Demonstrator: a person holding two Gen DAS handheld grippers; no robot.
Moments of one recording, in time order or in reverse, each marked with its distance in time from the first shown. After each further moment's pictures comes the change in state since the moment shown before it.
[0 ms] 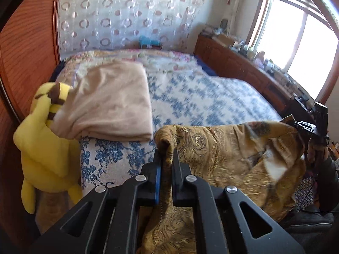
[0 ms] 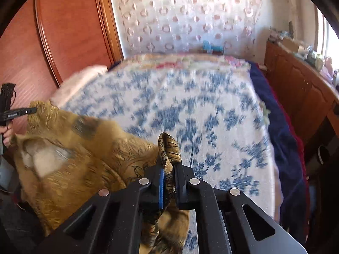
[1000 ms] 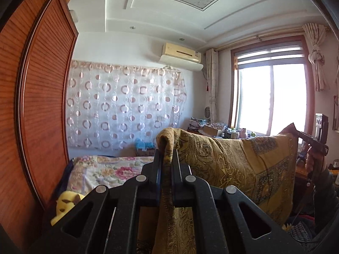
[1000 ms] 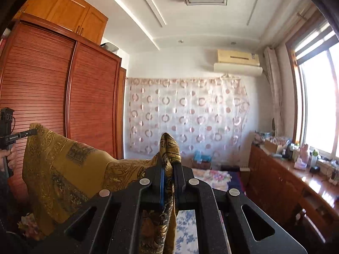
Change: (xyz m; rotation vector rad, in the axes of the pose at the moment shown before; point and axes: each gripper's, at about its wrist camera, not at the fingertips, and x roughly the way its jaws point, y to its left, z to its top) left arm -0.233 -0.075 0.098 0.131 -0.660 0.021; right arm -0.300 0.041 0.088 -0.160 -0.644 -0.085
